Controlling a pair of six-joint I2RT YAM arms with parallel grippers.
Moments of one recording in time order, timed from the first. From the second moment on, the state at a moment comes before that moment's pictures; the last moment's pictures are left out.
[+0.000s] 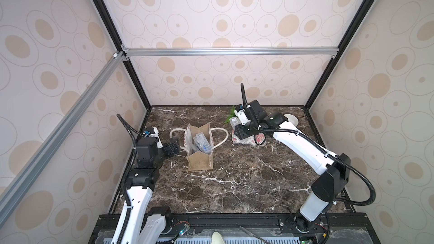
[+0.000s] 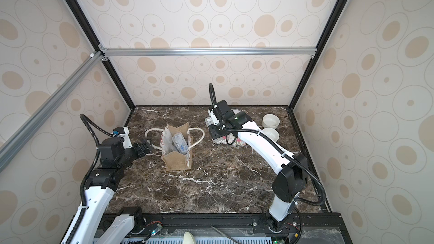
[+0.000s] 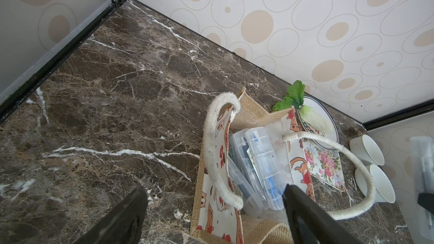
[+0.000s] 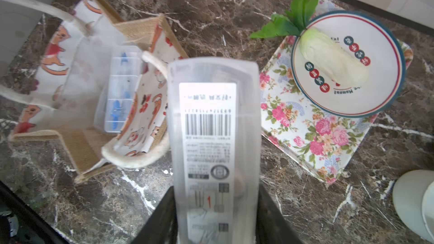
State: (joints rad) left arm 0.02 0.77 0.76 -0.49 0.09 -0.45; right arm 0.69 1.72 1.75 -0.93 0.01 0.18
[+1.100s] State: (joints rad) left arm 0.02 0.72 0.77 -0.52 0.10 -0.45; right arm 0.98 2.32 2.37 -0.91 0.03 0.36
